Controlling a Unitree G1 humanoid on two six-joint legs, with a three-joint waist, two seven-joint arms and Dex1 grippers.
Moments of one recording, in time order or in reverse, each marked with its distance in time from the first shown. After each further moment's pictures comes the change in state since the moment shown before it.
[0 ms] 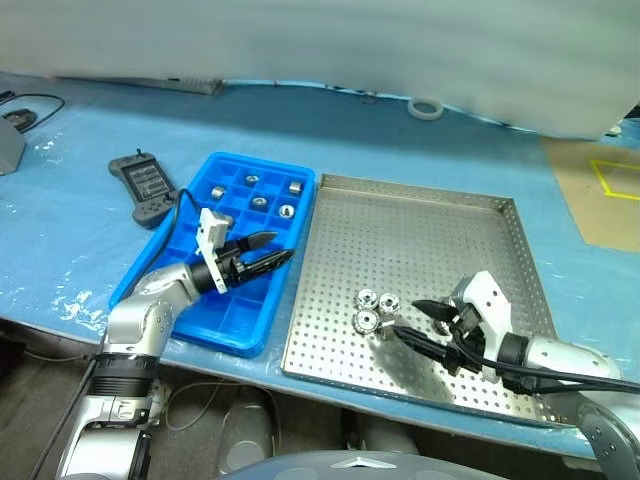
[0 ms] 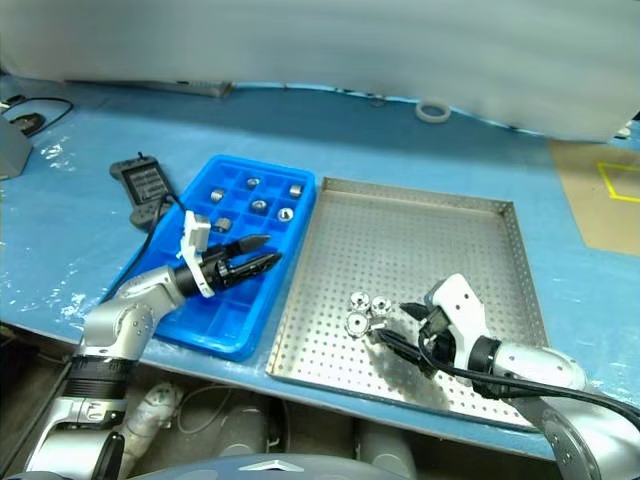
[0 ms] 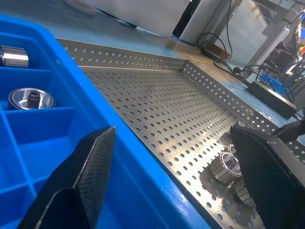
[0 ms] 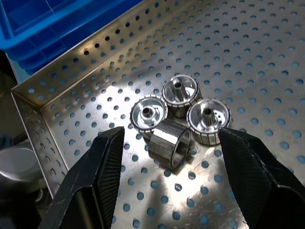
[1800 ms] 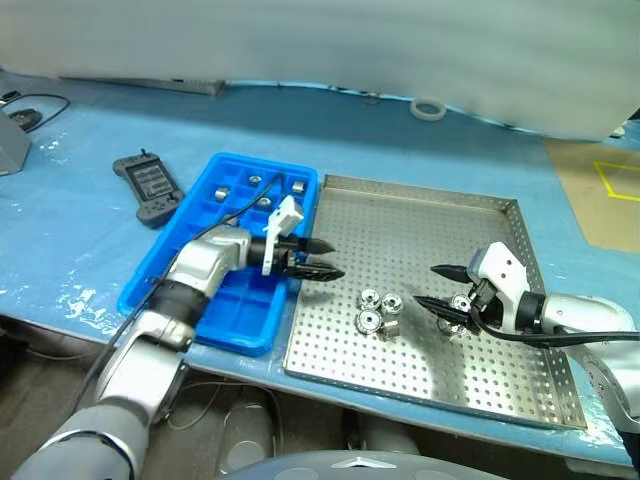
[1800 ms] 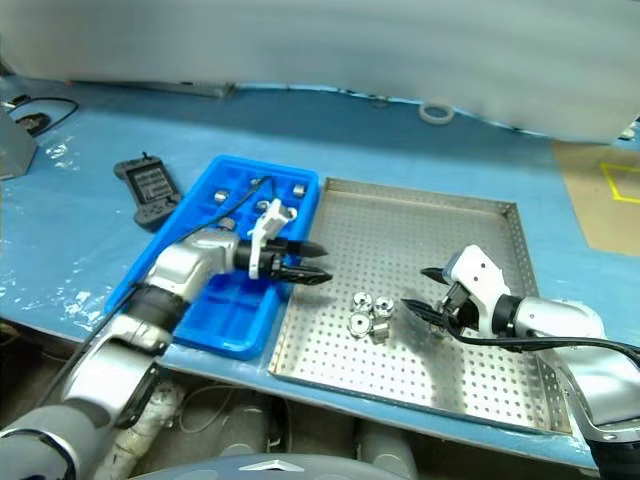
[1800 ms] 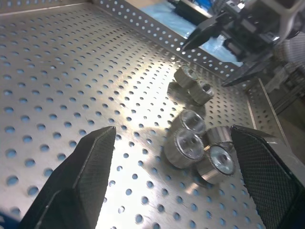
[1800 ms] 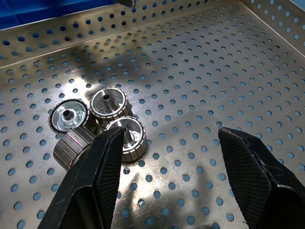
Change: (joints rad) left arm -0.455 -0.121 -0.347 0.424 0.249 -0.041 -0.286; right arm -0.235 -0.162 0.064 0.332 -0.187 -0.362 0.188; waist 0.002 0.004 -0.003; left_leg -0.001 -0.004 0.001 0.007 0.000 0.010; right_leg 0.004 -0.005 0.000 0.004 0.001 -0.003
